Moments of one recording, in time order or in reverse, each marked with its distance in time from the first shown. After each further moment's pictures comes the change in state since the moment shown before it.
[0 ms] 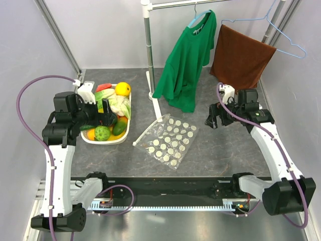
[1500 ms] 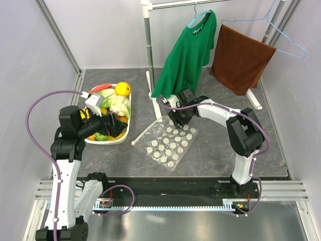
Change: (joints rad) left arm -0.001 -0.185 -0.289 0.246 0.321 -0.060; right arm 0.450 0.779 0.288 0.212 0.214 -0.171
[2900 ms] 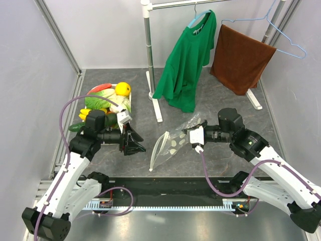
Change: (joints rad) left arm -0.317 0.047 -0.197 0.134 0.403 0.116; right arm 0.143 -1.028 -0.430 0.079 -0.354 -0.653
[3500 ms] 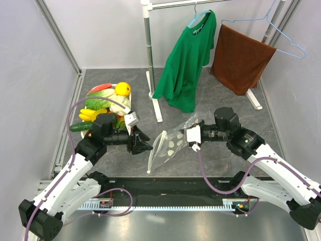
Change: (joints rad) left arm -0.185 -0.005 -0.102 0.272 -0.196 -0.109; right arm 0.021 0.036 0.000 0.038 0.005 0.023
